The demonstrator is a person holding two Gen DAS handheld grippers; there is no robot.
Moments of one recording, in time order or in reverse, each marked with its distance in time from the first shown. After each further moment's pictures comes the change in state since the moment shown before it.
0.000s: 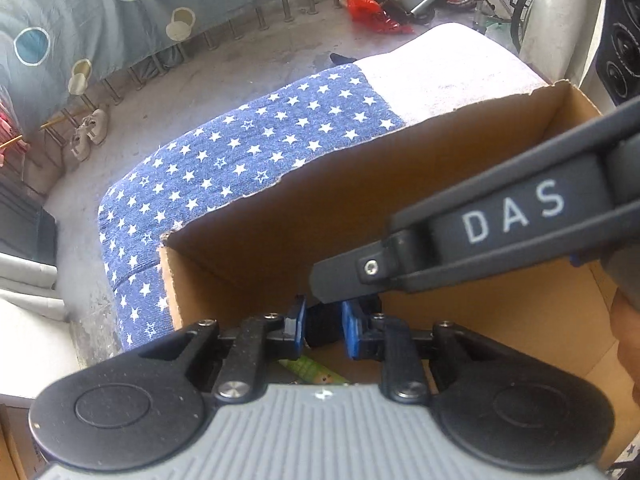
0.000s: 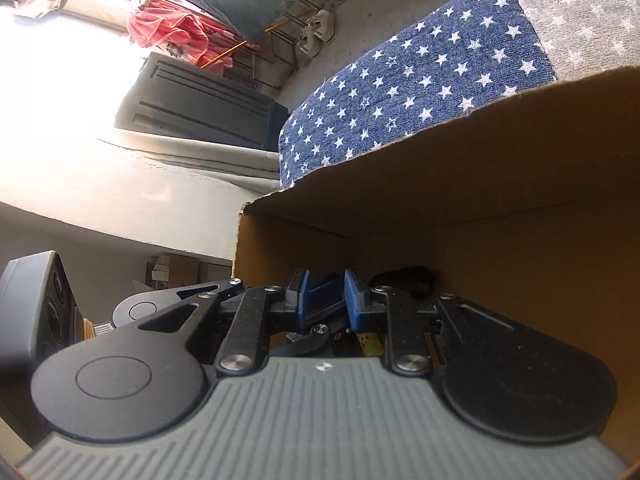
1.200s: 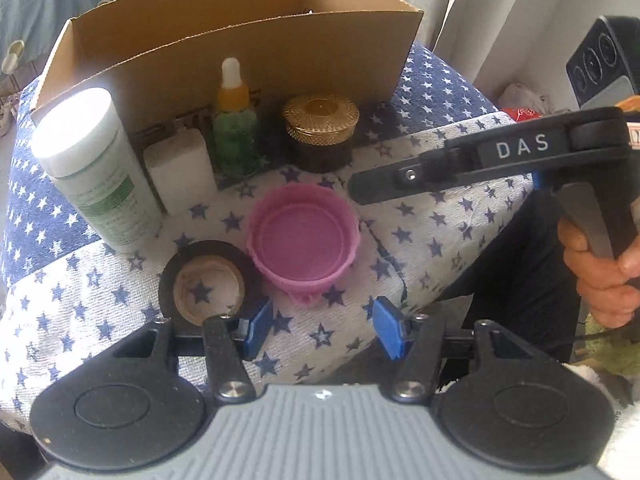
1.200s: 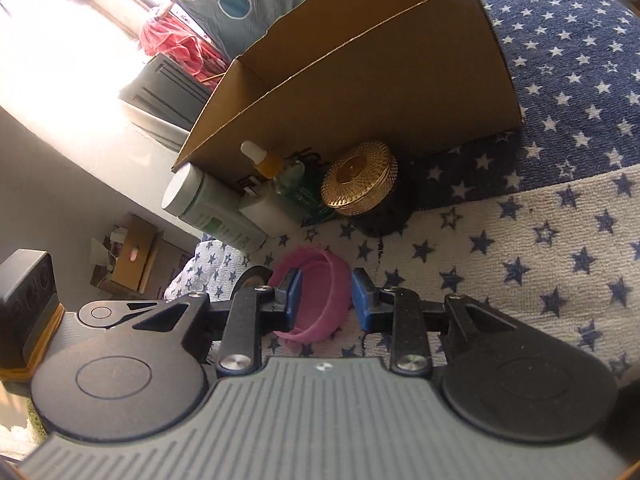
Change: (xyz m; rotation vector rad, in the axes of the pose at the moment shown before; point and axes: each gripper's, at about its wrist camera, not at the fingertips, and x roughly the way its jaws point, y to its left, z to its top) left arm -0.071 -0.125 -0.250 0.039 -0.060 -0.296; right arm -0.143 -0.063 -0.310 -0.157 -0.216 -0.152
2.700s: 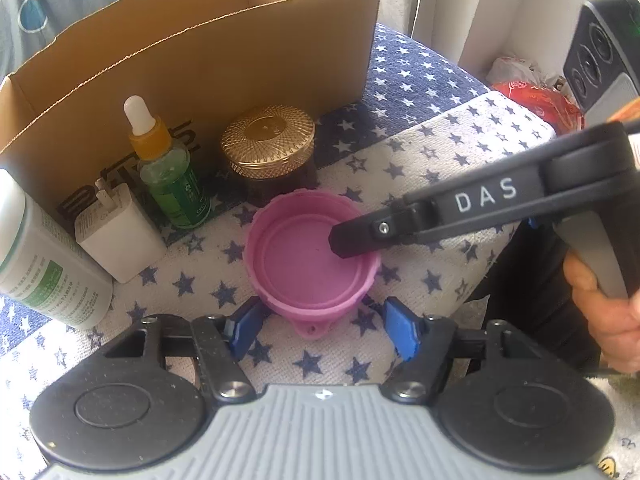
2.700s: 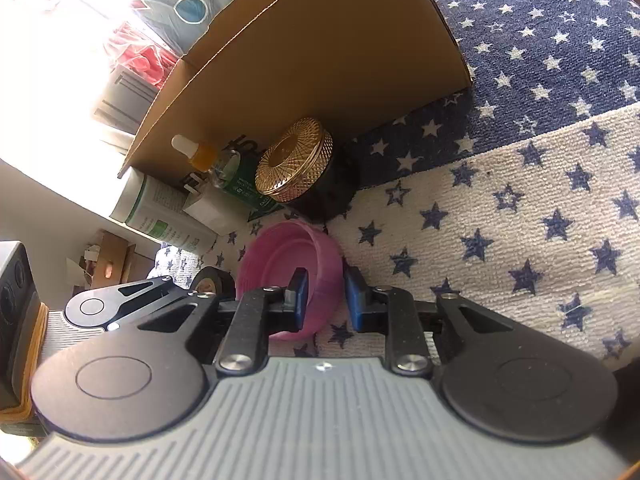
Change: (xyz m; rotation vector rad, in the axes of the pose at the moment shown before) left arm 0.043 -0.029 0.027 0.128 0.001 0.022; right arm 0.007 -0.024 -0.010 0.112 0.001 -0.077
